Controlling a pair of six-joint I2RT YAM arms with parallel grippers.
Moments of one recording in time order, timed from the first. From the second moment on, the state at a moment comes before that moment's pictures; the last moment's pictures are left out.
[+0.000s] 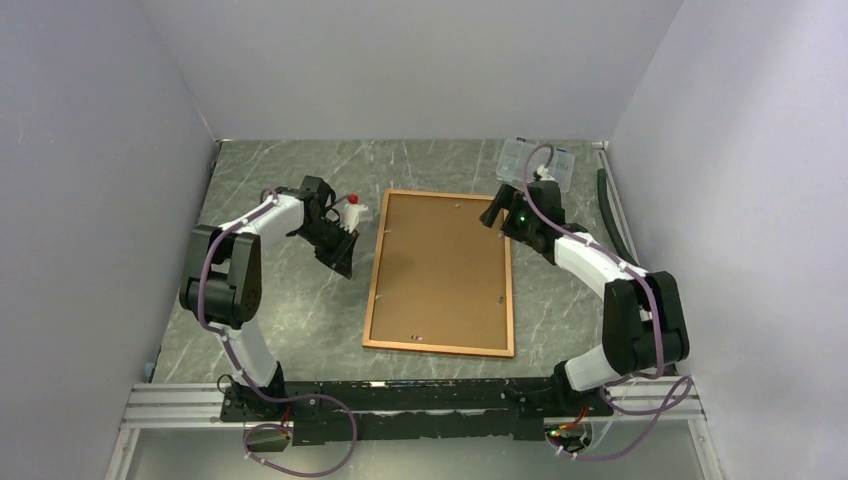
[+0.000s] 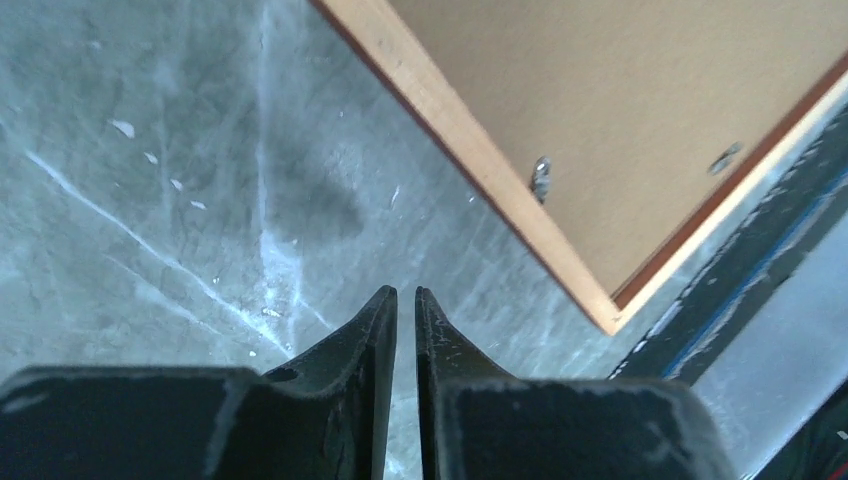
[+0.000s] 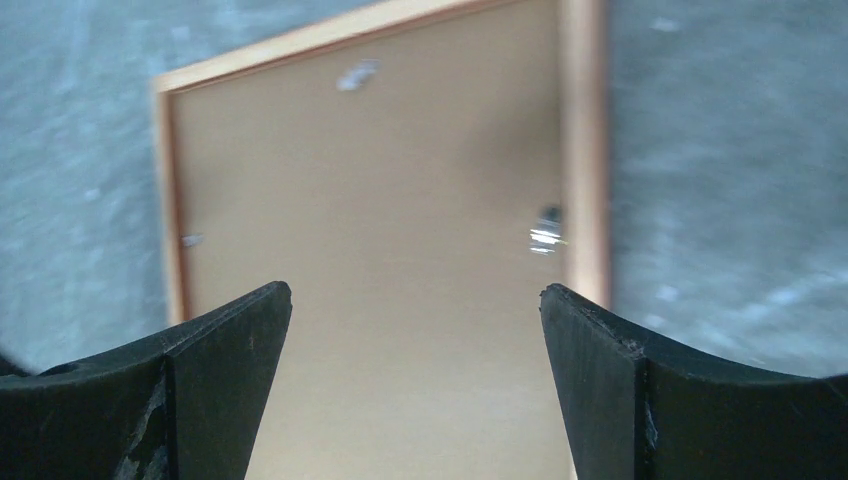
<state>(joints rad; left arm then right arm) -0.21 1.80 1.23 -0.85 0.60 0.44 0.24 1.47 0.87 -0.01 -0.11 0.61</state>
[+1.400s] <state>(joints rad) -0.59 1.70 1.24 -1.12 0.39 0.61 0.37 2.06 1.59 -0.27 -0.25 0.55</state>
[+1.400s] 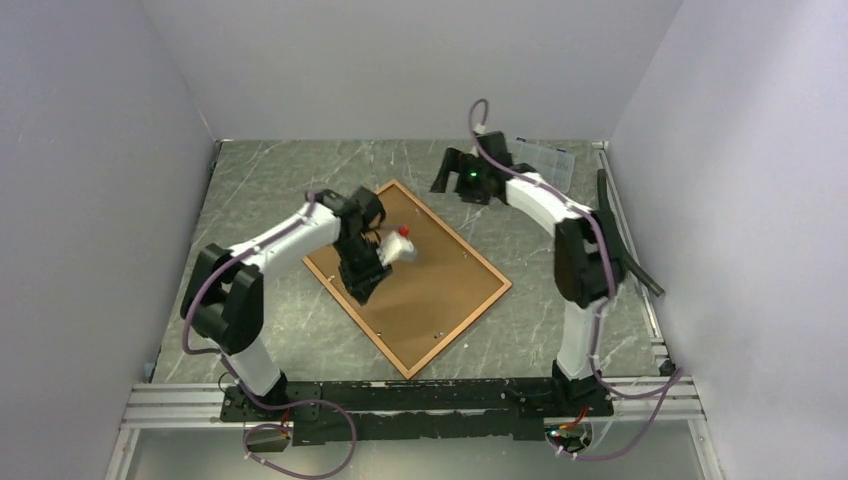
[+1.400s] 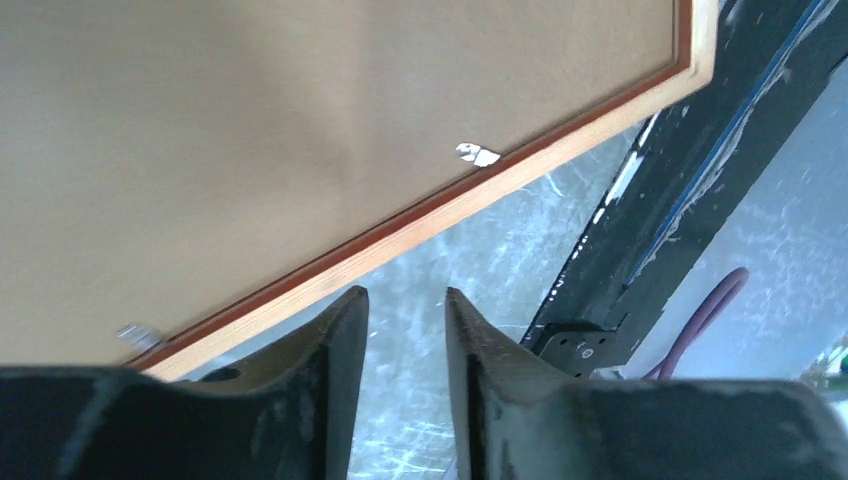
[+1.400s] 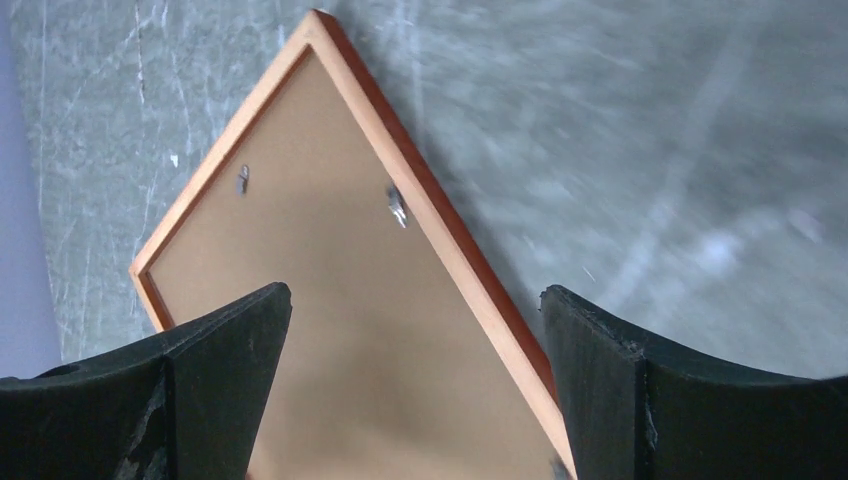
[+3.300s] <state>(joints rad) 0.03 1.93 1.45 -1.18 0.63 0.53 0.36 1.40 1.05 -0.29 -0.14 0.58</state>
